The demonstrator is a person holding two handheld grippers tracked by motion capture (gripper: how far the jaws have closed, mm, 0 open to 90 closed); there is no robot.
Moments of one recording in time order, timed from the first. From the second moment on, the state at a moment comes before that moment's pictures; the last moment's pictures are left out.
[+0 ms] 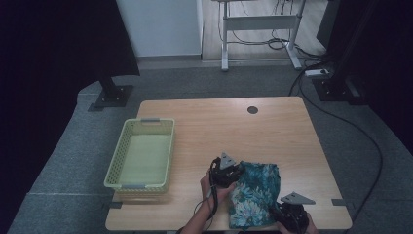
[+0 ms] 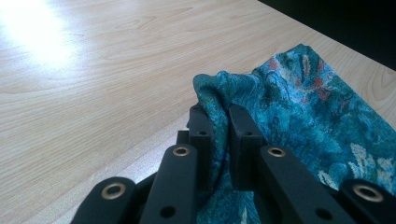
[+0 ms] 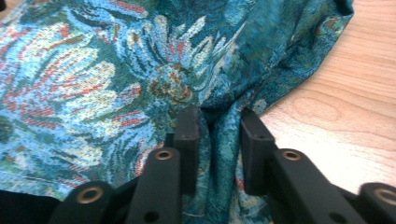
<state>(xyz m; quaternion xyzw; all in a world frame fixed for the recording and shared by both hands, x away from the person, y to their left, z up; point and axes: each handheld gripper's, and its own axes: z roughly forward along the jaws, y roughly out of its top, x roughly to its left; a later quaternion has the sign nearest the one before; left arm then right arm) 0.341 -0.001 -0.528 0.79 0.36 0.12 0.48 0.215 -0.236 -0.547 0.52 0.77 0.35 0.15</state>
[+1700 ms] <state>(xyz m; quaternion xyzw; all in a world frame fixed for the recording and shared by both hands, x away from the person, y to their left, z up) 0.338 0.004 -0.502 0.79 0.35 0.13 0.50 0.220 -0.279 -0.541 0.50 0.71 0.50 0.03</state>
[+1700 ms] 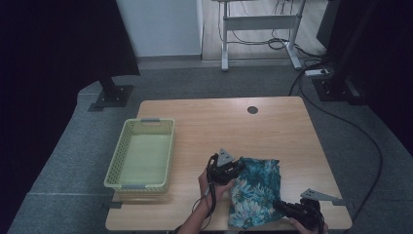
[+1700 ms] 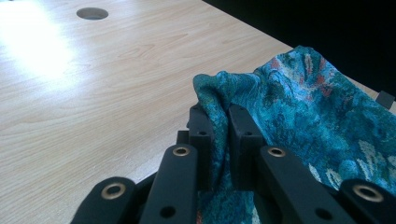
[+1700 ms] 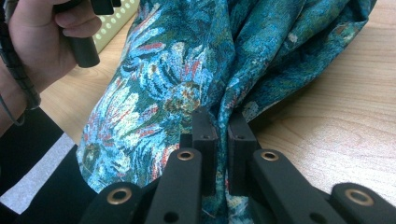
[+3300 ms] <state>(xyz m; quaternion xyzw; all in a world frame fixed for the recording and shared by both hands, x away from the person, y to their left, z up) 0.335 0.017 -0.463 0.78 0.33 0.15 0.51 0.222 -0.272 -0.517 0.48 0.69 0.54 0.03</state>
